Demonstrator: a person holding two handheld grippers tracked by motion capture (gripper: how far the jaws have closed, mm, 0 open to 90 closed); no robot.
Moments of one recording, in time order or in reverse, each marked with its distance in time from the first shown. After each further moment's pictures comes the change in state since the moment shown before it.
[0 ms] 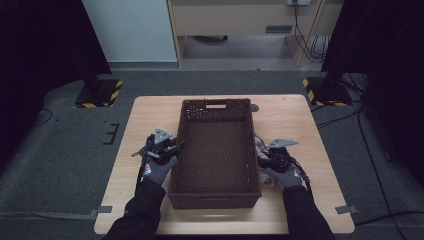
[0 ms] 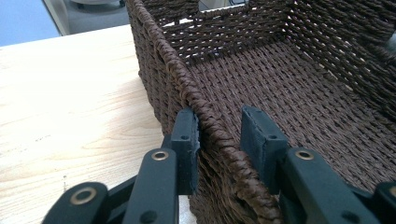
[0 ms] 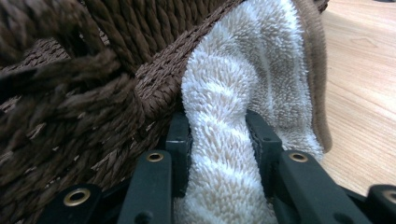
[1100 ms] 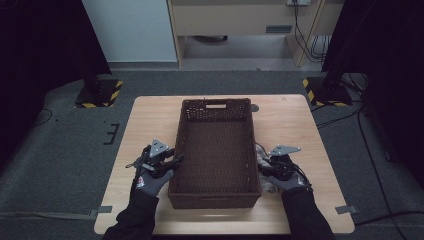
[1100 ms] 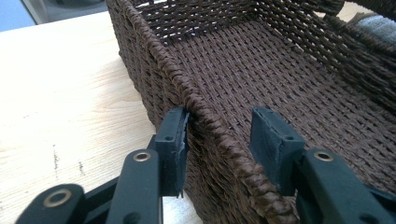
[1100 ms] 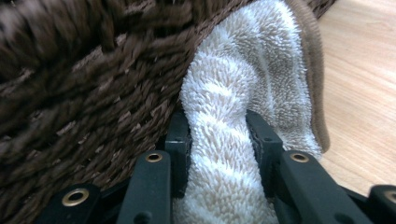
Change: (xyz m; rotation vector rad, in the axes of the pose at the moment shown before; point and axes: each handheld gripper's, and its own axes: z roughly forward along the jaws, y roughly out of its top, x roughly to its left) left arm -0.013 -0.020 -0.032 0.025 -0.061 0.030; right arm 0.016 -0.011 -0.022 0.022 0.027 -0.006
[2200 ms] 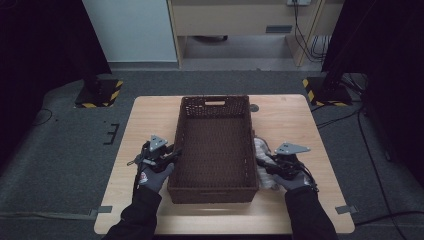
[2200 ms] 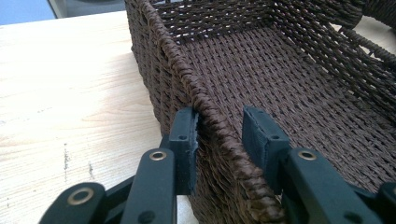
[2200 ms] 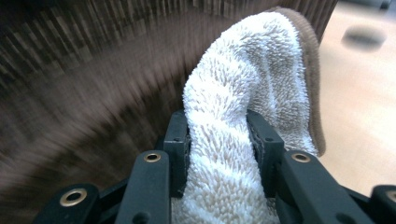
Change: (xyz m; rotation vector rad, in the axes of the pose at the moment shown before) left arm 0.009 0.008 0.011 -0.011 0.061 -0.068; right arm 0.005 0.015 -0.034 -0.152 0.003 -0.025
